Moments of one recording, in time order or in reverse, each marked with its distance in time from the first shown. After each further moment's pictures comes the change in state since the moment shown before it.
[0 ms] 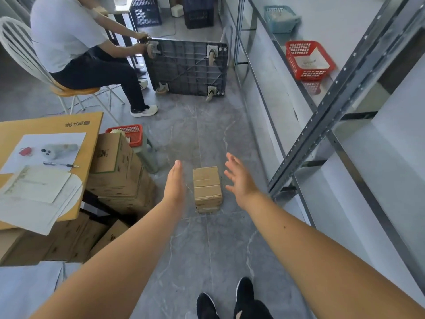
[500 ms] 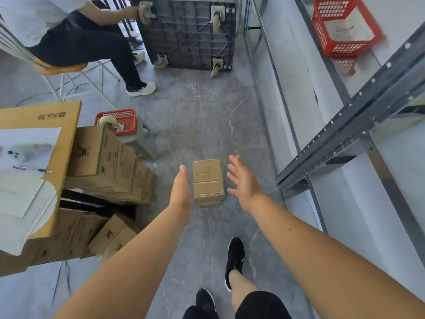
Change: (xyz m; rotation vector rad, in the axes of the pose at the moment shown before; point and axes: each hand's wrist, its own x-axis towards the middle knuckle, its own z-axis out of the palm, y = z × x) left_hand 0.114 -0.016 0.068 0.010 0.050 -0.206; right_hand 0.140 0.019 -0.041 0.075 -0.001 0.218
